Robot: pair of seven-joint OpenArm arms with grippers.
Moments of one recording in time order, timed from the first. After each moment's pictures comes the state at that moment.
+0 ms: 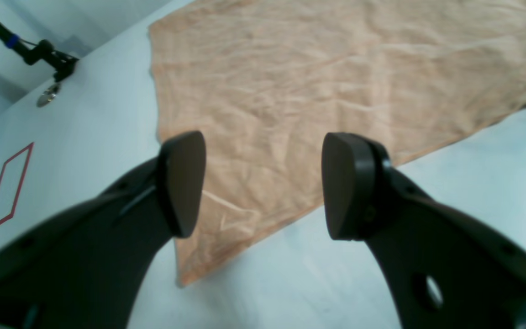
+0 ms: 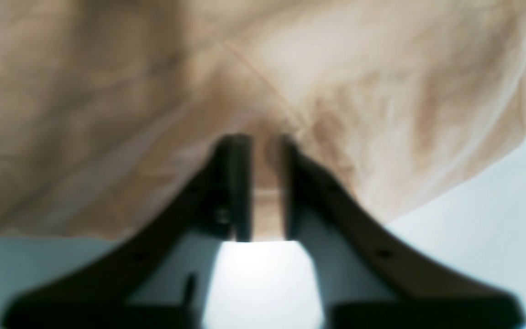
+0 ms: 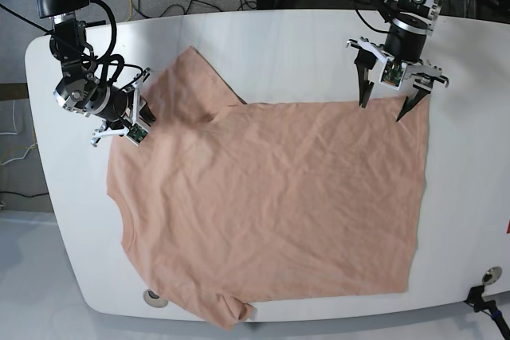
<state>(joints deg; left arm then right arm) 31.9 -14.4 -3.3 111.0 10.5 -9.0 3.3 -1.0 32.5 -6.1 84.0 8.6 40.5 -28.8</state>
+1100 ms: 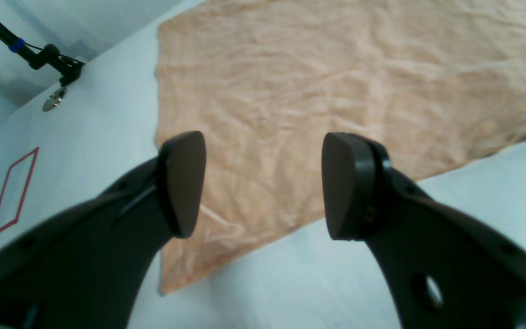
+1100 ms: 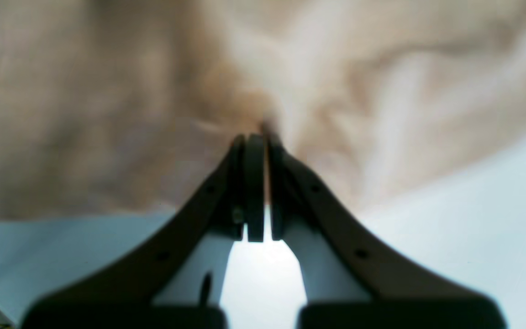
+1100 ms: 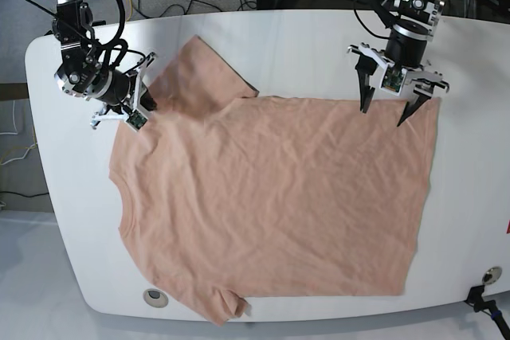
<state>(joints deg) 30.0 -14.1 -3.9 109.8 11.2 -9.5 3.5 -7.4 30.1 -1.0 90.9 13.6 40.7 -37.0</state>
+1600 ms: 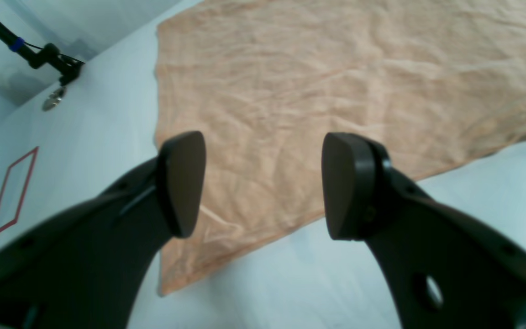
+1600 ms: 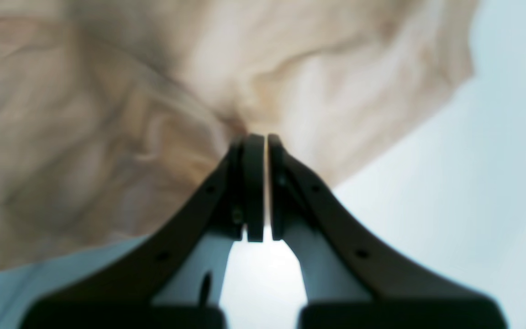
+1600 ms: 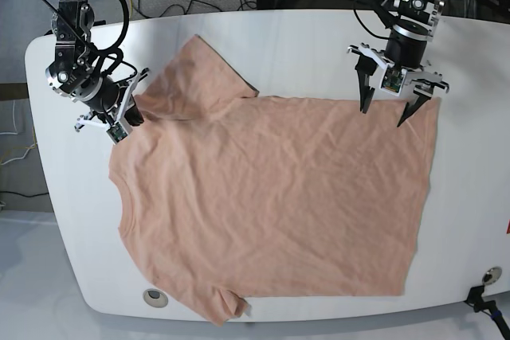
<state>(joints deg) 30.0 -14.1 -3.9 109.8 11.2 -9.5 3.5 -7.8 24.2 10.4 91.7 13.4 40.5 -37.4</state>
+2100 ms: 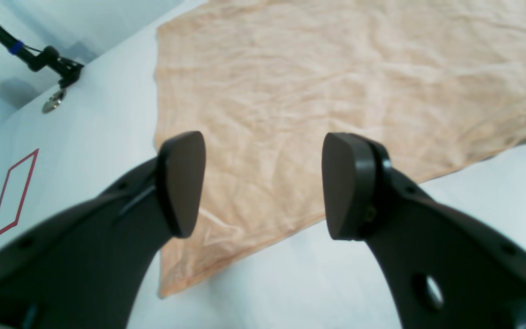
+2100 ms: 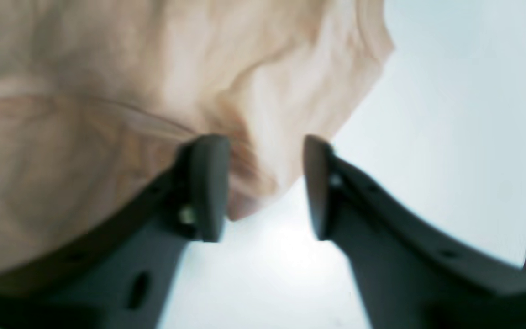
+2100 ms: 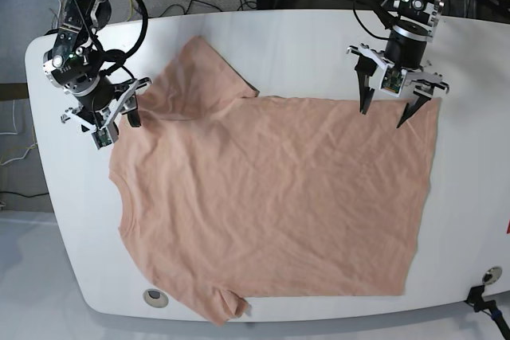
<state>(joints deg) 29.8 -14.1 -3.8 109.8 11.2 -9.5 3.5 -7.5 9.7 25.4 104.5 13.4 40.5 -52.3</state>
